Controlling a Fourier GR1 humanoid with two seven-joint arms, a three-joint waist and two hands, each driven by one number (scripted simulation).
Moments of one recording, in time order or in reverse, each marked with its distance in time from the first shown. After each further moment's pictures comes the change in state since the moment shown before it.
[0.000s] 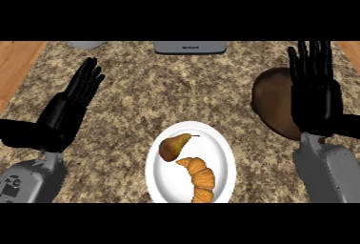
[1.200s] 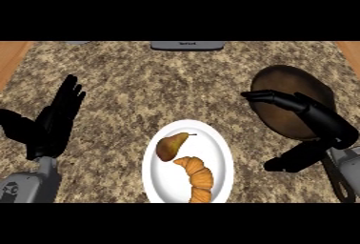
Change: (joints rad) left arm 0.090 -0.040 0.105 0.086 -0.014 0.114 0.095; right arm -0.005 -0.415 0.265 -0.024 0.423 0.531 -0.086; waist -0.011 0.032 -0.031
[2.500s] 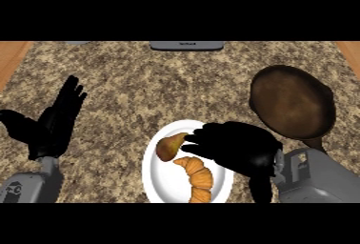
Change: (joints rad) left arm 0.001 -0.032 0.027 0.014 -0.033 -0.028 -0.003; right arm -0.268 0.108 0.377 -0.193 0.414 0.478 0.548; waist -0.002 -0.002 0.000
